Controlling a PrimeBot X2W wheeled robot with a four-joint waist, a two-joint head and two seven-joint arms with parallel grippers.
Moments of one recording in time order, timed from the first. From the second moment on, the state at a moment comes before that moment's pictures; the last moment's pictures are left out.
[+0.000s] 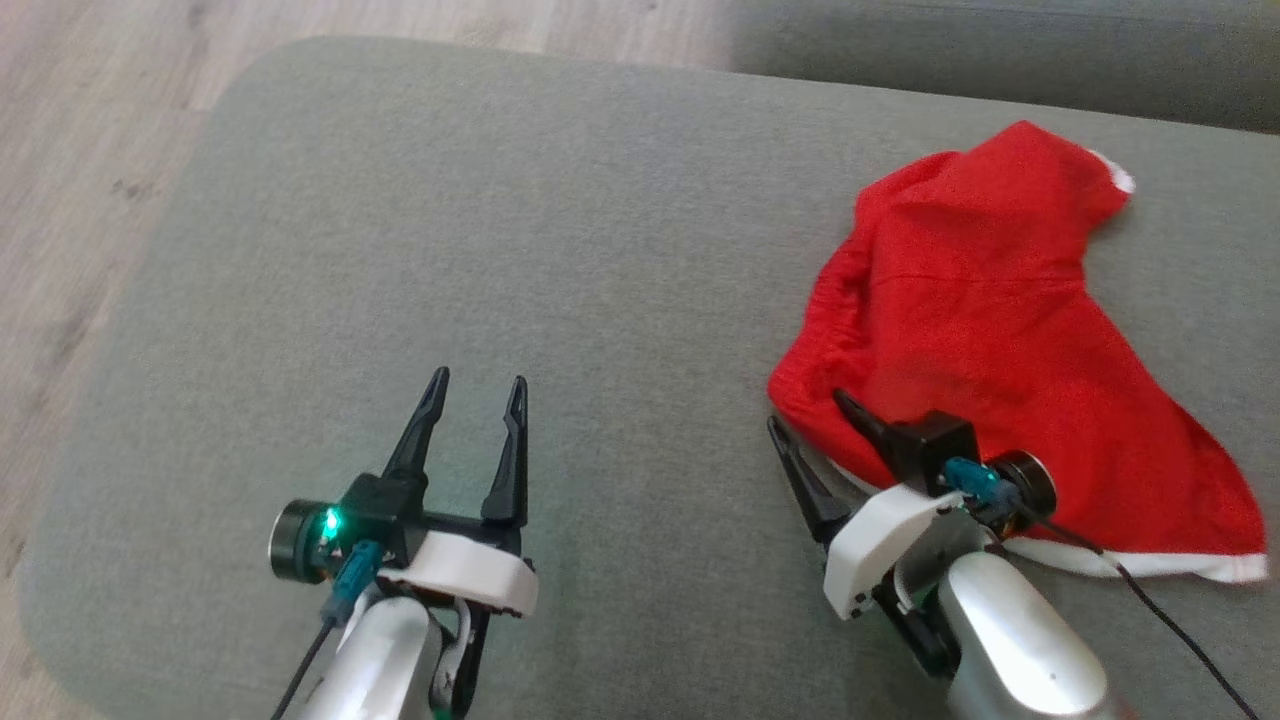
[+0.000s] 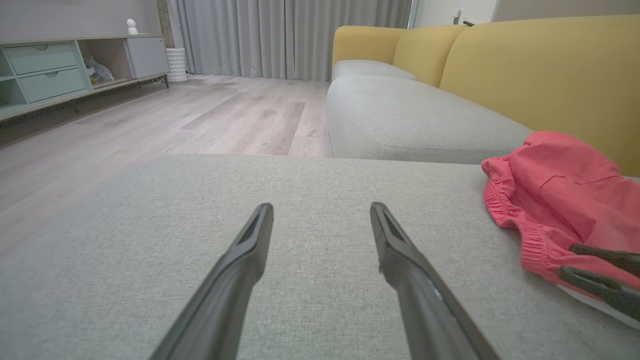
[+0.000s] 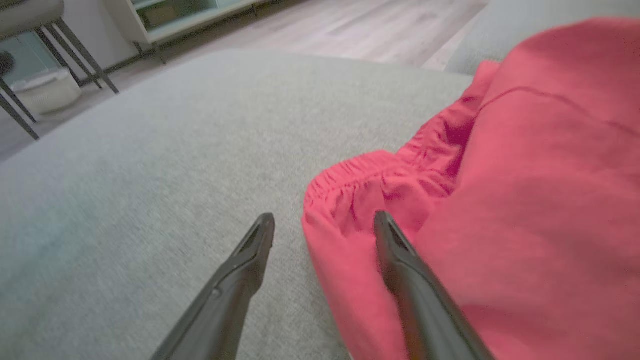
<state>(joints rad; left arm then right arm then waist) -0.25 0.05 -0.36 0.42 -0.24 0.03 -0.25 -0.28 -0.05 0.36 0.52 0.12 0.13 -0.05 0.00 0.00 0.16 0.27</state>
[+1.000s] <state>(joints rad) -0.25 0.05 -0.36 0.41 -0.23 0.03 -0.25 -0.45 -0.07 0.82 0.64 0.51 0.13 -0.20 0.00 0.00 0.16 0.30</state>
